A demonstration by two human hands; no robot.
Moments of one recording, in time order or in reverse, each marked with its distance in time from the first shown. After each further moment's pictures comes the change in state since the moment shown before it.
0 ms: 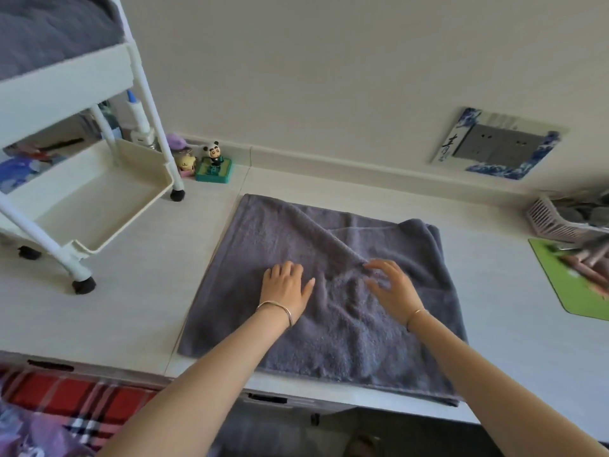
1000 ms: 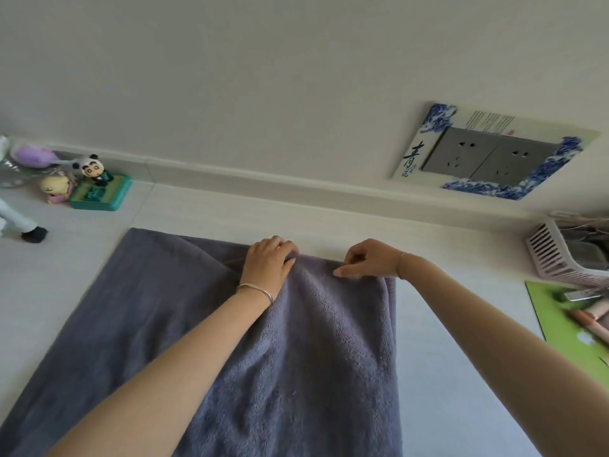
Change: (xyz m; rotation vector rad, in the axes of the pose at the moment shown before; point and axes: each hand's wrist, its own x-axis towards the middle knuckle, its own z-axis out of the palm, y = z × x) left_hand 0.227 0.105 0.030 -0.200 0.234 0.136; right_hand 0.233 0.115 -0.113 -0.184 -0.618 0.064
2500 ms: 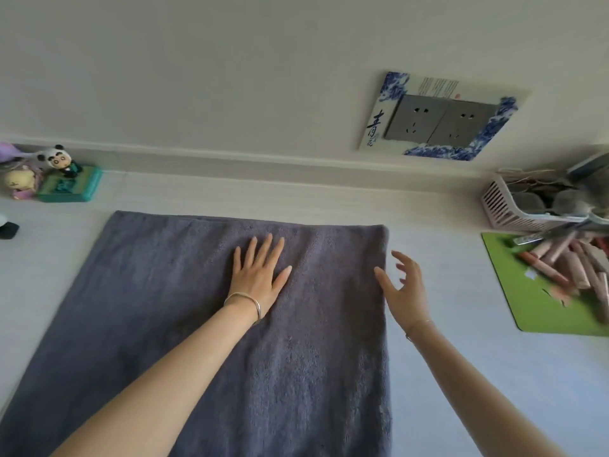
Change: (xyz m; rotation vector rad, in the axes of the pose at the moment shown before) left_hand -0.069 0.022 0.011 0.193 -0.357 -0.054; right_hand -0.127 0.037 0.108 0.545 0.858 0.264
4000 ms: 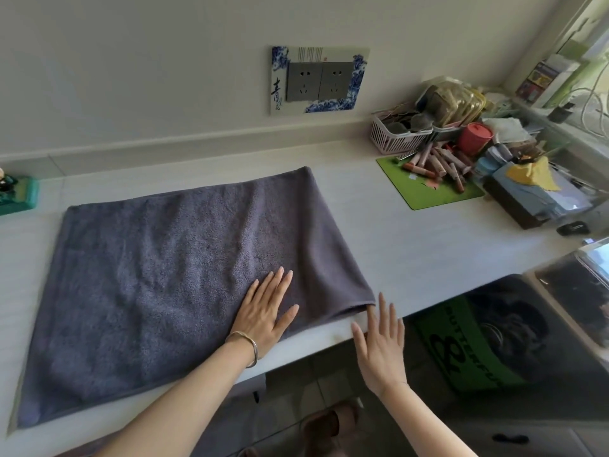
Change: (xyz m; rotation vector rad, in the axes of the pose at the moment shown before) left_hand -0.191 0.033 0.052 -0.045 0.007 0.489; right_hand -0.299 0.085 0.008 -0.569 0.089 0.127
